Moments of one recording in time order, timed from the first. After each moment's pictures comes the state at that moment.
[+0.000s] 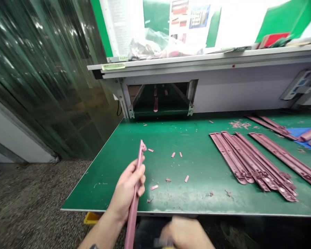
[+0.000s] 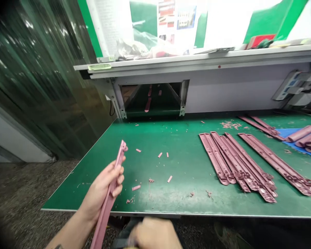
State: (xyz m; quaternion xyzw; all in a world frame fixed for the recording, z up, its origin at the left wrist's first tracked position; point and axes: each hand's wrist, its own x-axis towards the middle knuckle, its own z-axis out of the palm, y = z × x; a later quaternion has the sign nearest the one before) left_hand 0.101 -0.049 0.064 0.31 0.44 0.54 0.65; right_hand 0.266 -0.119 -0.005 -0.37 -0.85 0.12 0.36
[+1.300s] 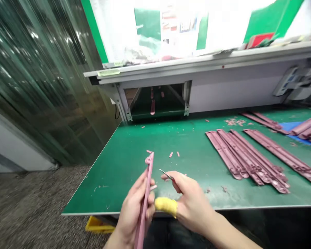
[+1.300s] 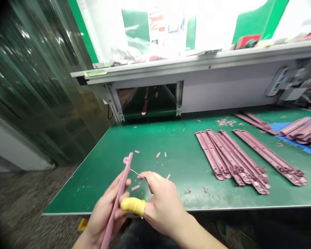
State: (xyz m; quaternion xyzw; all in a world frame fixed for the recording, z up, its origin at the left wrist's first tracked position) left_hand 0.120 -0.083 0.051 0.20 0.40 0.53 0.72; right_hand 0.286 -0.079 0.049 -0.46 -0.76 0.19 0.42
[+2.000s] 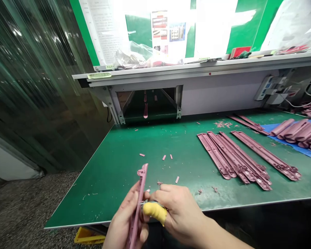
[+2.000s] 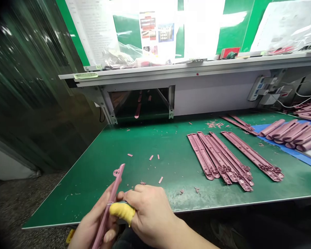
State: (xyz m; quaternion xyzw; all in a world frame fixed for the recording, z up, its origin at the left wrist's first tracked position) left_hand 0.110 -0.094 0.050 0.20 0.37 0.48 0.77; right_hand 0.281 -0.086 0.056 -0.43 -0.83 0.17 0.32
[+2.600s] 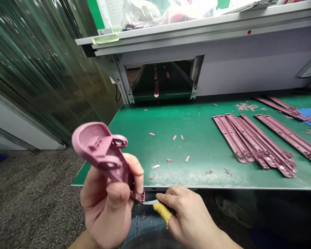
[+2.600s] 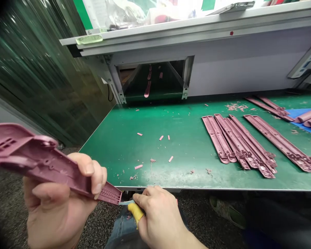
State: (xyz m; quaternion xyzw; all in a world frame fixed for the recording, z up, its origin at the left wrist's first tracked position) left_hand 0.113 -0.118 0.106 0.51 0.33 0.69 0.39; right_hand 0.261 -0.133 0.006 -0.50 -0.80 0.24 0.24
